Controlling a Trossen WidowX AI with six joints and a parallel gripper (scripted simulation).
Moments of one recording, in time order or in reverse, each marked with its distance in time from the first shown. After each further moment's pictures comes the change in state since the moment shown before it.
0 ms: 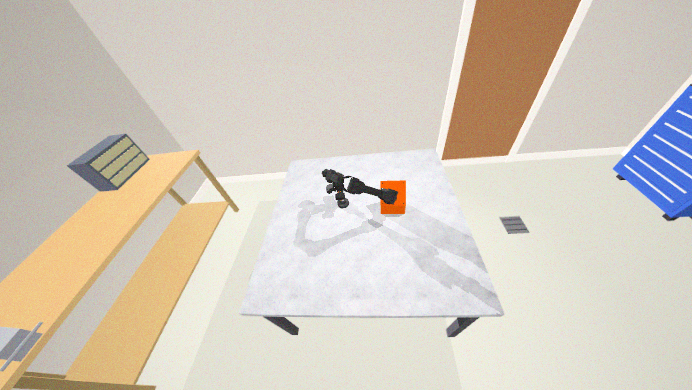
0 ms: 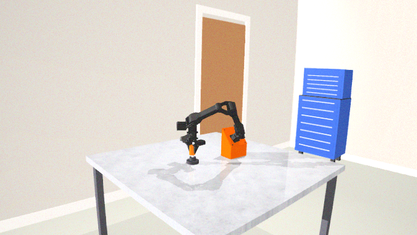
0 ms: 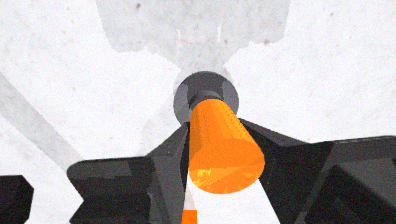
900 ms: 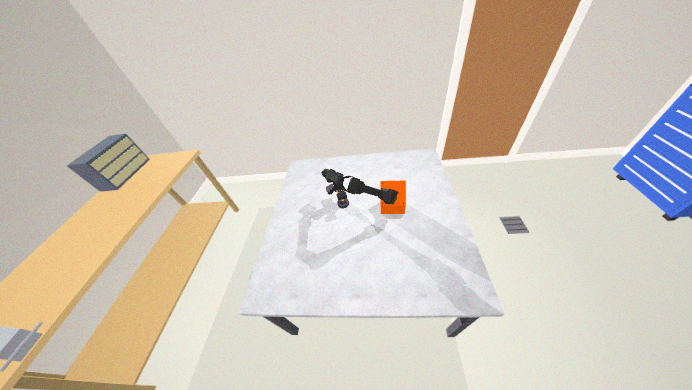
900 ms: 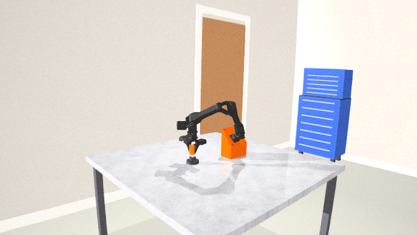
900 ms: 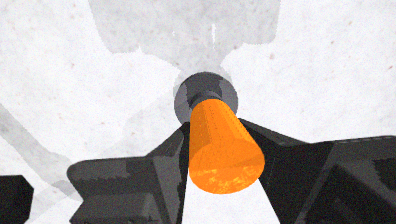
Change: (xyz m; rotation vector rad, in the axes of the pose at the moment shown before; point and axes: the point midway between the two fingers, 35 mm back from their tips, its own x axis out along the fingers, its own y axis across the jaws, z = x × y) arm -0.003 0.001 0.001 -0.177 -0.003 -0.002
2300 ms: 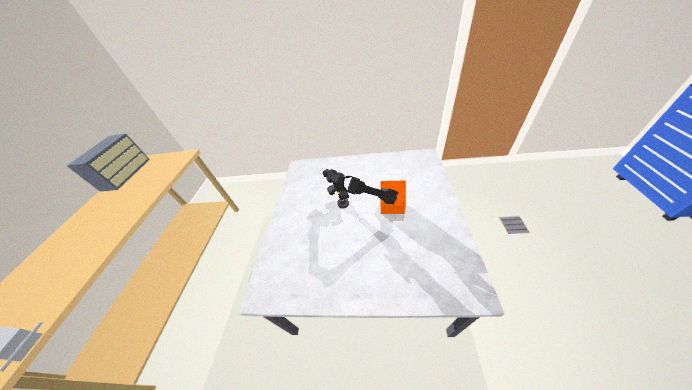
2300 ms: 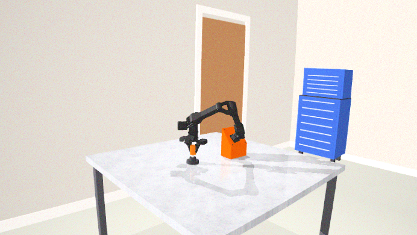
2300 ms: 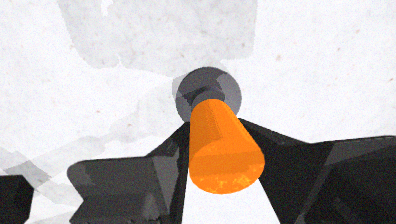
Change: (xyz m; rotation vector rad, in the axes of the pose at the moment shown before) arm 0.002 0.002 -0.006 -0.086 0.002 0.005
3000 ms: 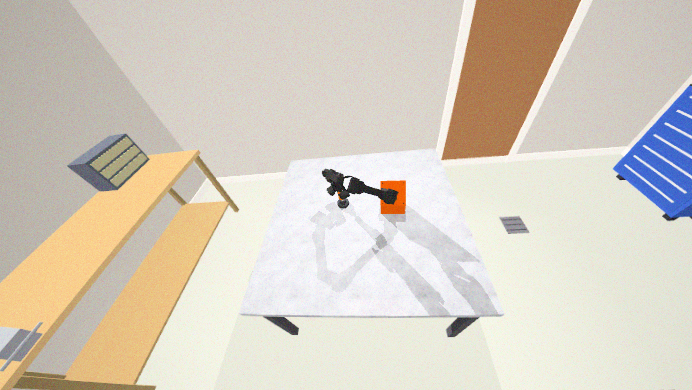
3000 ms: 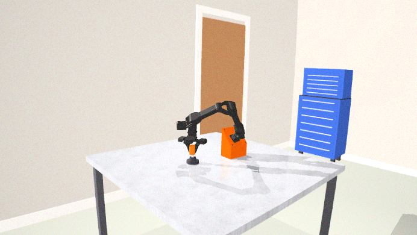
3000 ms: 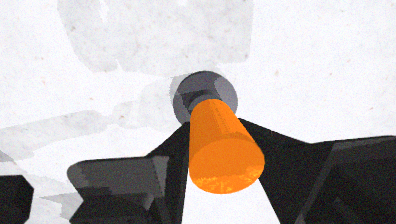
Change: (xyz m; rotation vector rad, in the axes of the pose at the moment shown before) arm -0.001 -0.004 0.005 -0.153 -0.001 -0.002
